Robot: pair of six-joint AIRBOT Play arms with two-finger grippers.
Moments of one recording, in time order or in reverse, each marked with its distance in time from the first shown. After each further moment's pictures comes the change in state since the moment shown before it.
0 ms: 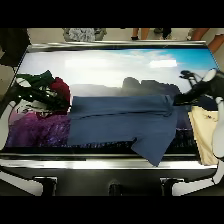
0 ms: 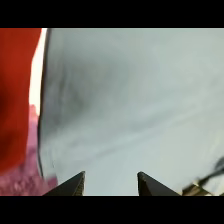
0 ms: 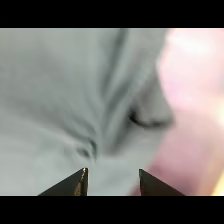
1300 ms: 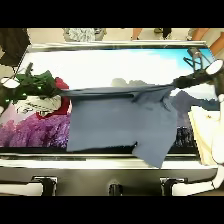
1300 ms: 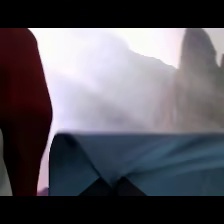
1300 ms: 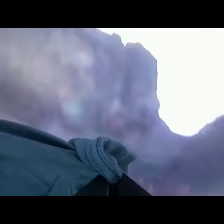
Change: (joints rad) left arm -0.006 0.136 -0.114 -0.083 0.461 0.068; right arm 0.085 0.010 0.041 0.116 -0.404 0.046
